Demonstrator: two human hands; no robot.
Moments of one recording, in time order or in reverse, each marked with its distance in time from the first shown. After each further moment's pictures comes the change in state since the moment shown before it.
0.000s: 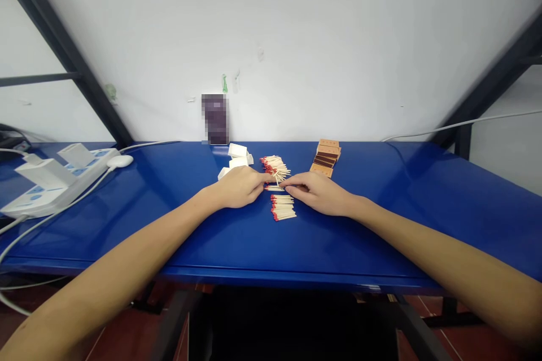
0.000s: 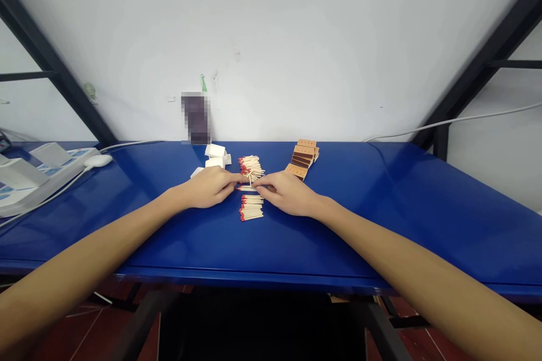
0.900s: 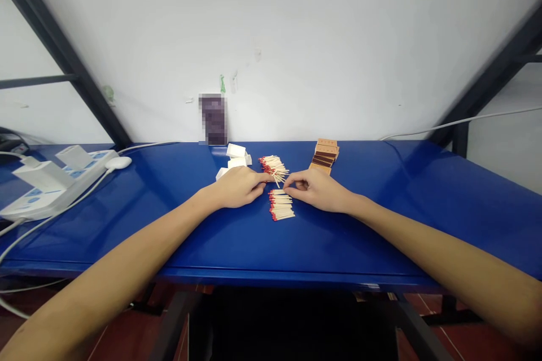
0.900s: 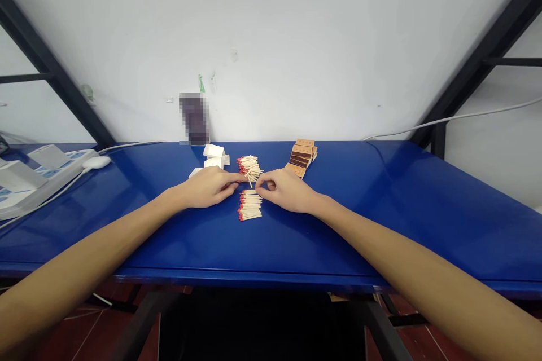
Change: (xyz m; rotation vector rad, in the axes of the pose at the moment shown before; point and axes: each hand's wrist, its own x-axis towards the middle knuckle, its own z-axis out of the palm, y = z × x) left_hand 0.000 0.000 -0.002 -0.017 -0.002 -0.015; right_hand 0.004 -0.004 -0.002 0.043 0.032 0.088
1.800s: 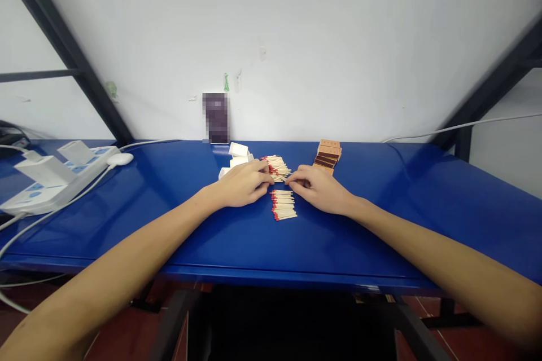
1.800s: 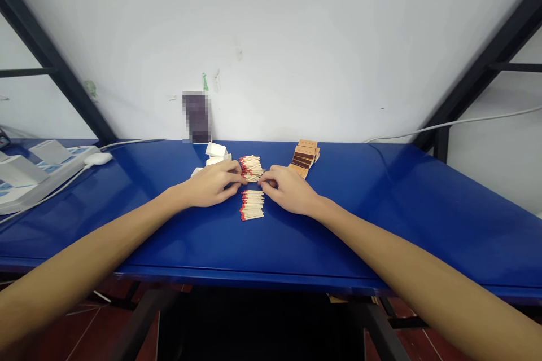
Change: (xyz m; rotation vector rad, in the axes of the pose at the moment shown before) left_hand 0.000 0.002 0.001 0.002 0.091 0.081; right_hand 0.001 0.005 0.002 -0.153 0.098 -0.071
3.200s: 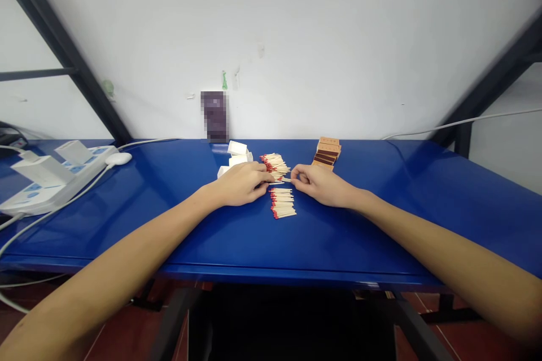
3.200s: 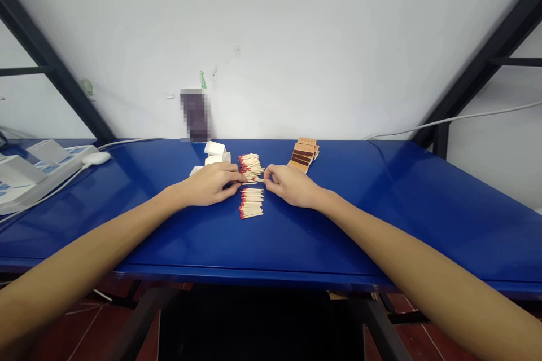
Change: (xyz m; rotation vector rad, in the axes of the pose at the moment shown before) left_hand 0.001 -0.001 0.004 0.017 -0.008 0.015; right_hand 0.001 0.011 -0.005 0.034 -0.143 0.142
